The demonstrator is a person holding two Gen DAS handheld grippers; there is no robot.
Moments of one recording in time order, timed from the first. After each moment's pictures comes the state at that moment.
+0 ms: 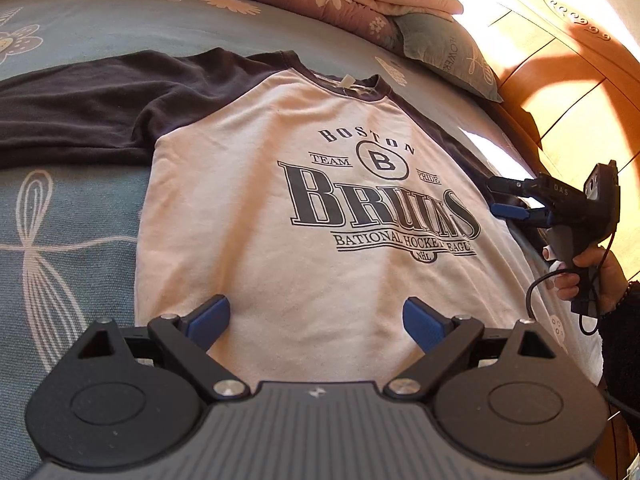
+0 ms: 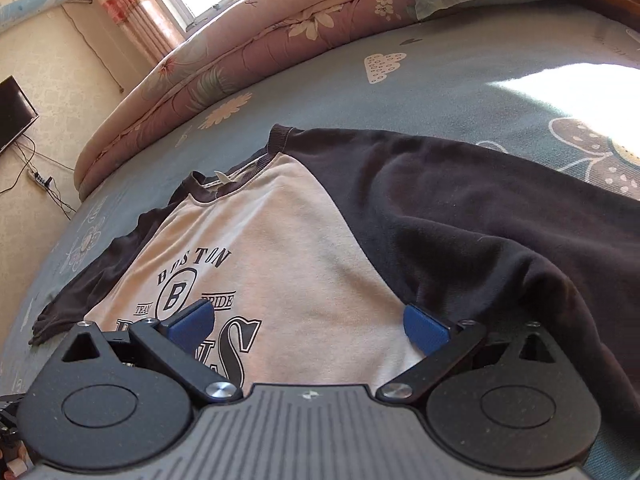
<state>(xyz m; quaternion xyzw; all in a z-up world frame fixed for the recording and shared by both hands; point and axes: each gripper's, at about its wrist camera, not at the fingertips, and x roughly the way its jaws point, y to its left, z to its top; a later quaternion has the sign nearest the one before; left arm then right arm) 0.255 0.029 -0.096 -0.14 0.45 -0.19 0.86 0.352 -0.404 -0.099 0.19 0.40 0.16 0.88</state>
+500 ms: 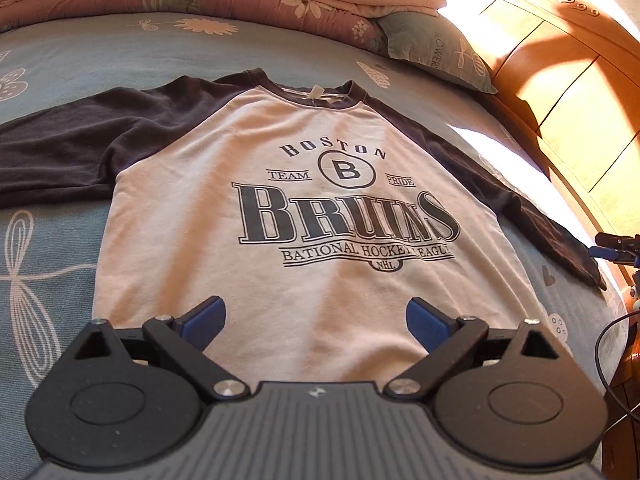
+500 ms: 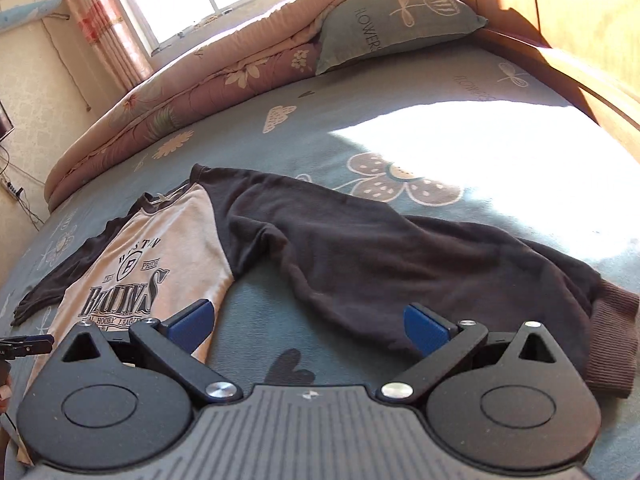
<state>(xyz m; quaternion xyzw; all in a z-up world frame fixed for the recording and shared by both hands) 0.247 -0.029 -0.069 -0.09 0.43 -0.19 0.88 0.223 -0.580 -0.048 0.18 0.38 0.08 0.90</state>
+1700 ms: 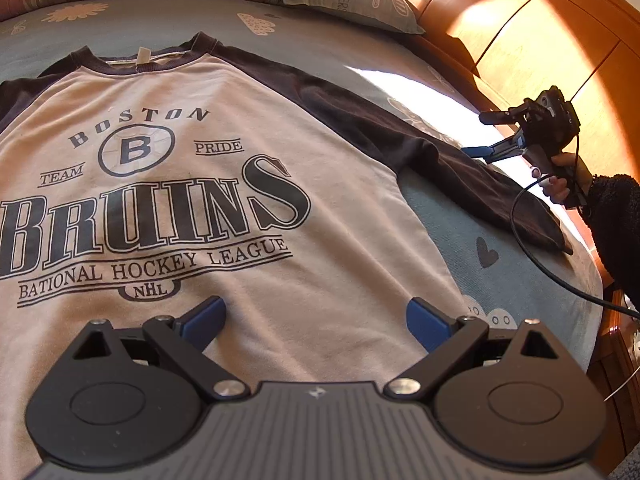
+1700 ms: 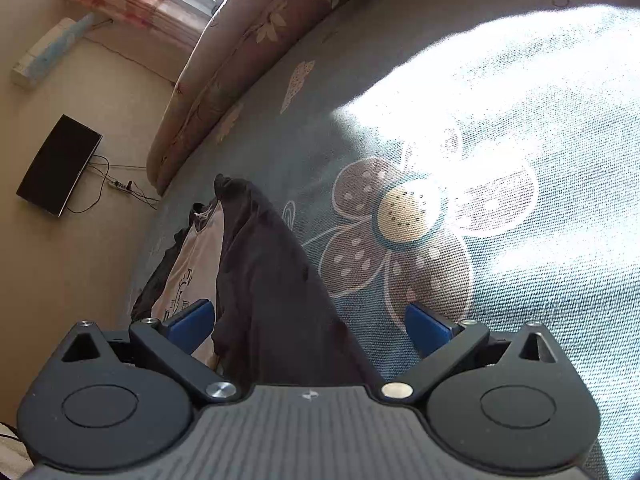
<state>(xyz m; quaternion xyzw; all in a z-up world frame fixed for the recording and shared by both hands) 0.272 -0.170 -0.092 -0.06 0.46 -0.28 0.84 0.436 -0.677 -0.117 0.29 0.48 0.32 0.77</state>
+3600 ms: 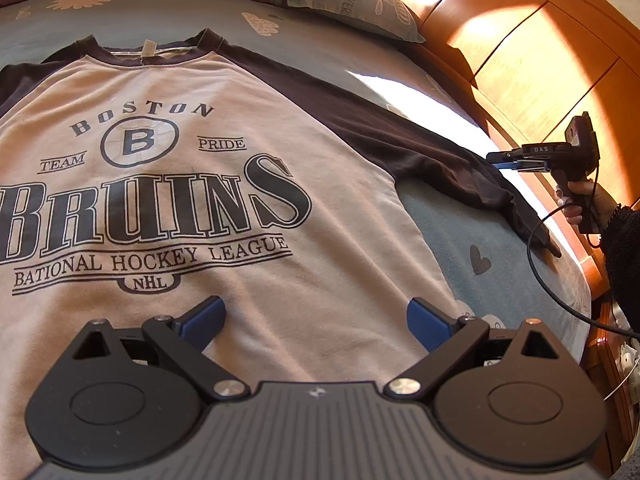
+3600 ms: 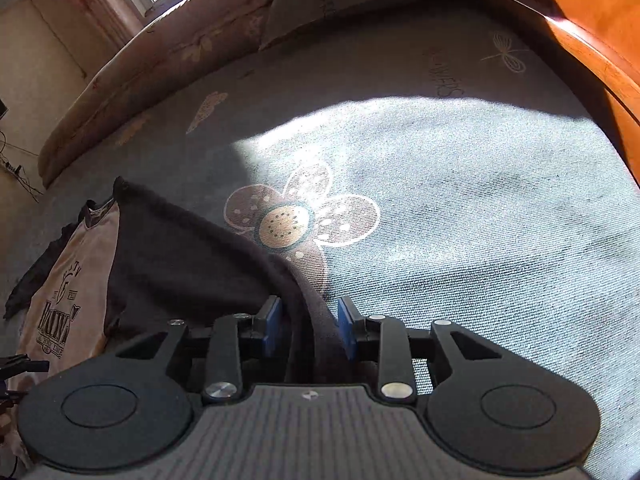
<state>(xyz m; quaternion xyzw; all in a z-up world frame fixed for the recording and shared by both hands) 0.273 -0.162 -0.095 -0.08 0.46 -0.28 0.84 0.374 -0.710 -0.075 0.16 0.45 0.14 0.87</state>
